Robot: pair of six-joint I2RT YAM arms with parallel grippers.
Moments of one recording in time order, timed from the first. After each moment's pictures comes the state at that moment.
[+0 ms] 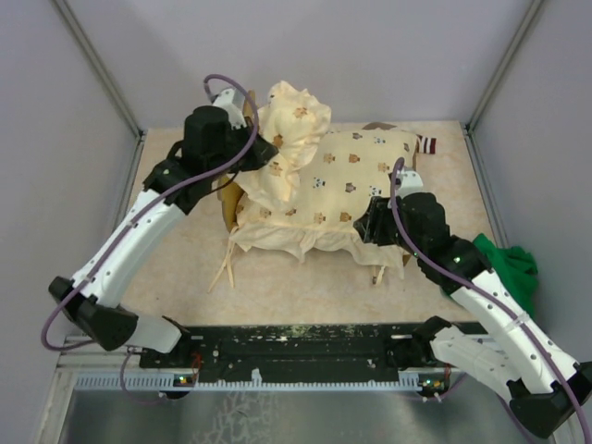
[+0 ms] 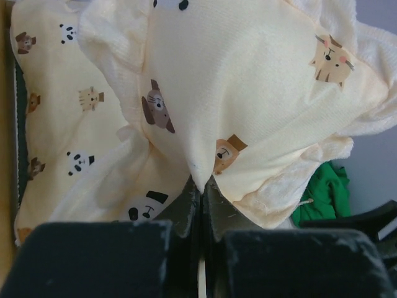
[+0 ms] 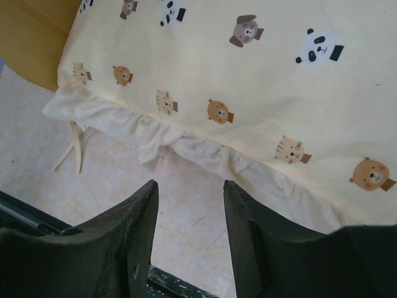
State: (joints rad) left arm -0.58 1.37 1.60 -0.54 -0.01 -0.55; right arm 0.58 0.82 0.92 -0.57 0.06 0.43
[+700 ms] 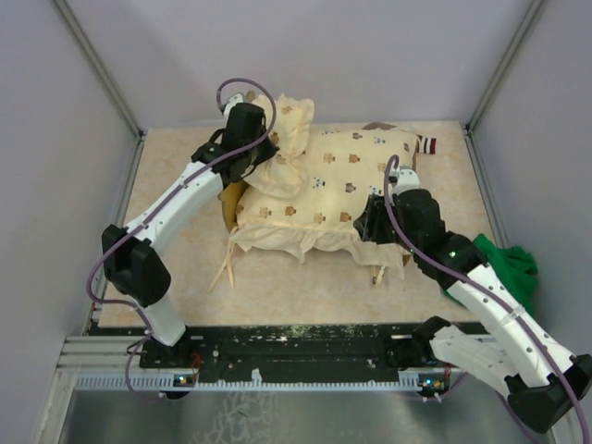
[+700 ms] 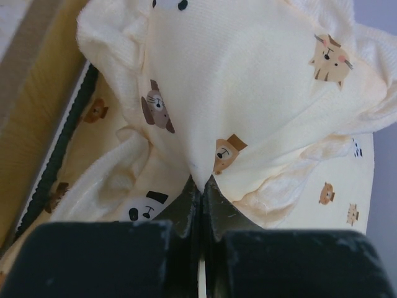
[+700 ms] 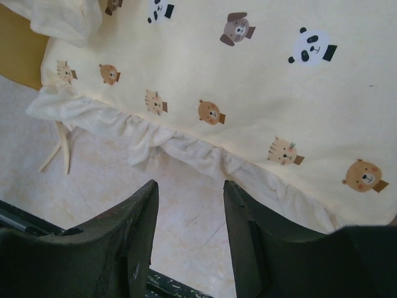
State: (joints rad) left arm -0.55 1.74 1.68 -0.46 -0.30 -0.80; right arm 0.58 0.86 0.94 -0.59 0.08 0.42
